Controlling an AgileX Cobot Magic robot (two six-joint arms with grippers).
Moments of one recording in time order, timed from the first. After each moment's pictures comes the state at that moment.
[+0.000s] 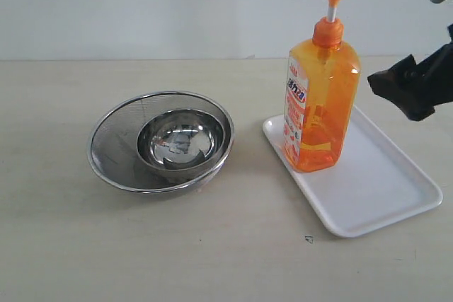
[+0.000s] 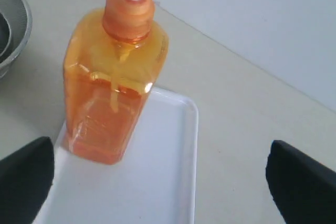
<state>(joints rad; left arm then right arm) -0.29 0.81 -0.86 -0.87 0.20 1.06 0.25 1.06 -0.75 0.15 0.33 -0.52</state>
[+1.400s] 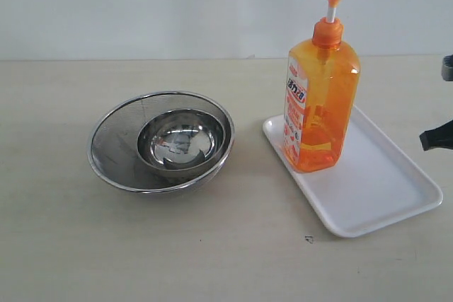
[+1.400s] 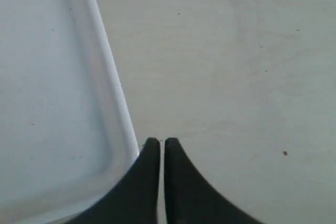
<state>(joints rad) -0.29 0.80 -0.85 -0.87 0.21 1.06 -0.04 1.55 -0.79 -0.15 0.38 -0.04</state>
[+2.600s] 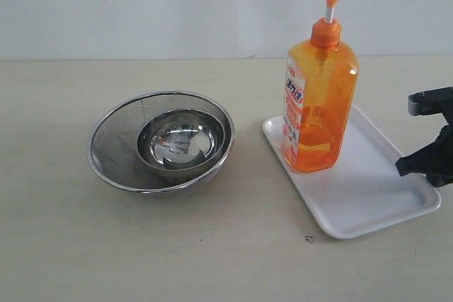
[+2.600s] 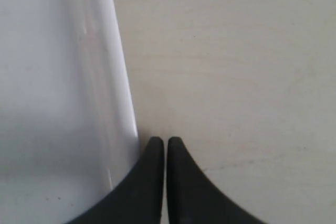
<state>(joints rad) -0.29 0.80 -0.83 -0.87 0.23 1.06 -0.05 1.84 -0.89 0.03 0.38 -0.25</state>
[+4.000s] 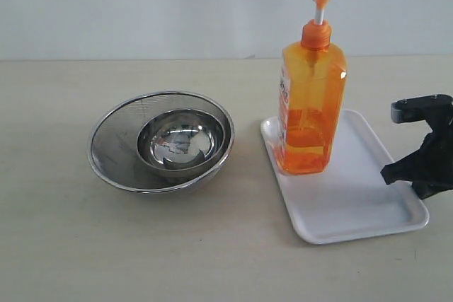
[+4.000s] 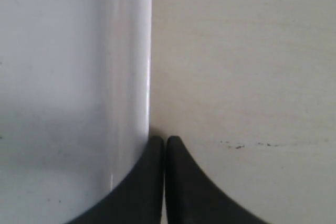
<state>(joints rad) -0.29 0.80 -0.83 -0.87 0.22 1.06 0.01 1.84 -0.89 0.11 0.50 -0.29</state>
